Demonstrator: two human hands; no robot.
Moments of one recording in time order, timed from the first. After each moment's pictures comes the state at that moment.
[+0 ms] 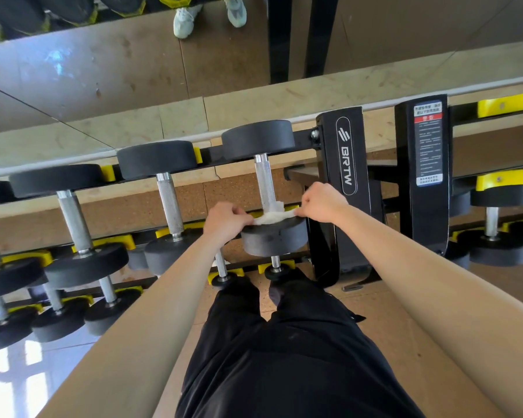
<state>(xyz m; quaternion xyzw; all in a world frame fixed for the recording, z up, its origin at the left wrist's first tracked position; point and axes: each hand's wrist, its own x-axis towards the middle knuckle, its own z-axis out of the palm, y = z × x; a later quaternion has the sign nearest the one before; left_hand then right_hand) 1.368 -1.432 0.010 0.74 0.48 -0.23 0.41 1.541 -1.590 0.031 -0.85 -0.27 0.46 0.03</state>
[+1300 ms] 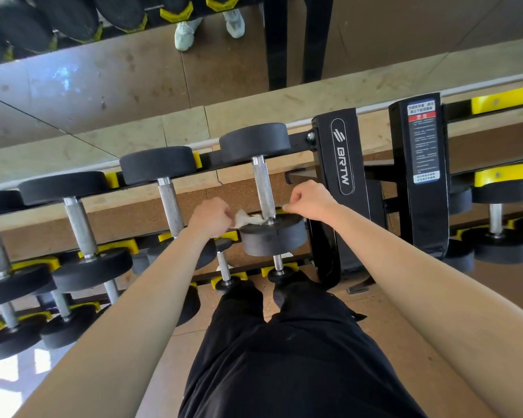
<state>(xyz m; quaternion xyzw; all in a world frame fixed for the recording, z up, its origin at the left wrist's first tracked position) 1.362 -1.397 0.016 0.85 0.32 -0.30 0.27 1.531 -1.582 0.036 -0.84 -0.22 0.46 0.16</state>
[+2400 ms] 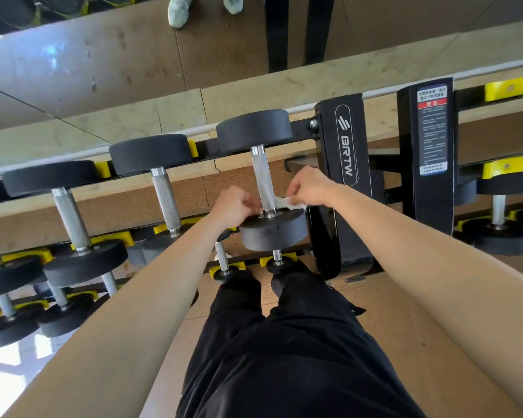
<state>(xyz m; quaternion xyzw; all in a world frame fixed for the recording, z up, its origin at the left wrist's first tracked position) 1.389 -1.423 0.005 0.80 0.32 -0.26 0.43 1.552 -1.570 0.010 -0.80 -0.26 0.52 0.14</state>
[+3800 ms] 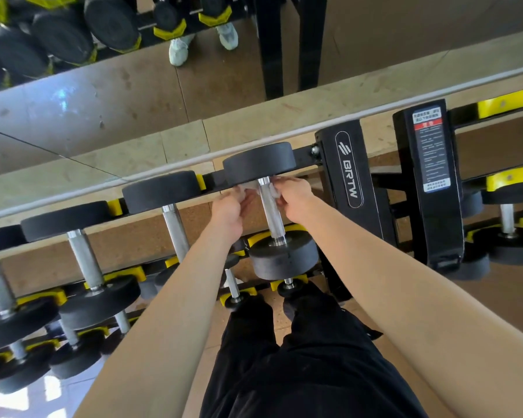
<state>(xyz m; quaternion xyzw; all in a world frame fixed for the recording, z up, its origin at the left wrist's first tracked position) 1.433 -1.404 0.031 0.35 0.61 0.03 0.71 1.538 -1.498 0.003 -0.66 0.21 0.48 0.53</state>
